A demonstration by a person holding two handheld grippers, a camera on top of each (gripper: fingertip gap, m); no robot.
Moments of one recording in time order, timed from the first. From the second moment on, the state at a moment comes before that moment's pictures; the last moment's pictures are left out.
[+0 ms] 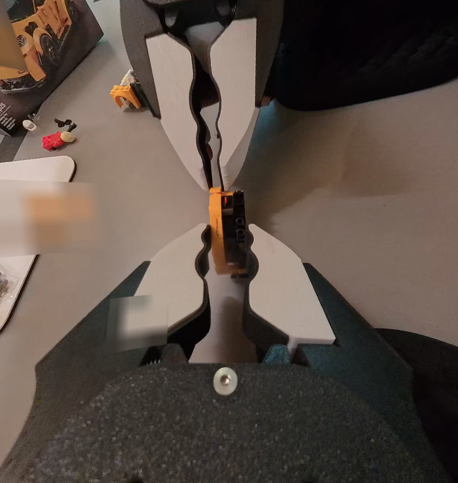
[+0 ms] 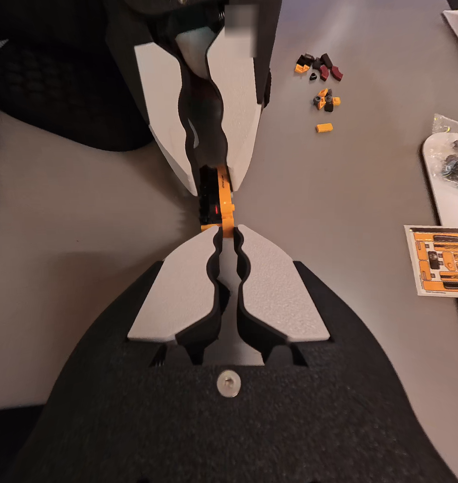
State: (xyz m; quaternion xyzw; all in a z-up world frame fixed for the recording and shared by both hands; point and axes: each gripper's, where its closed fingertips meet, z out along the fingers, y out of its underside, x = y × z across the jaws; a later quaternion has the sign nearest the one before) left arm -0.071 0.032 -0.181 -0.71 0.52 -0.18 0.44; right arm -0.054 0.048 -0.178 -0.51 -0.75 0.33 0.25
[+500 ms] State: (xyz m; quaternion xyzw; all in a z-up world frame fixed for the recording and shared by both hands) left arm -0.068 0.030 -0.176 -0.70 0.52 -0.20 0.44; right arm -0.055 0.046 -0.189 -0.51 -0.75 0.34 0.24
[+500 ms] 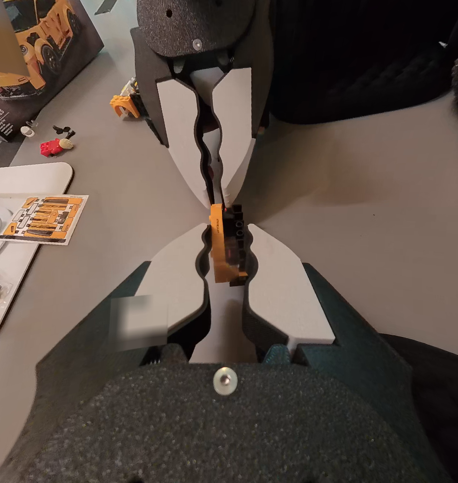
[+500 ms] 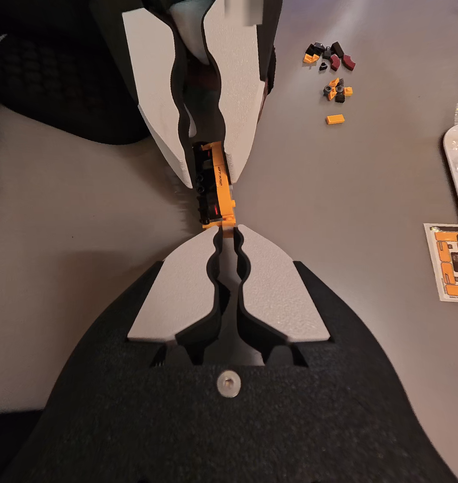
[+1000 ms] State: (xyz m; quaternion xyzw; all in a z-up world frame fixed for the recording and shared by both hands) left arm -0.070 0.029 -0.190 -0.72 0.52 -0.20 0.41; right arm -0.054 0.046 -0.189 -0.50 -0.75 0.35 0.24
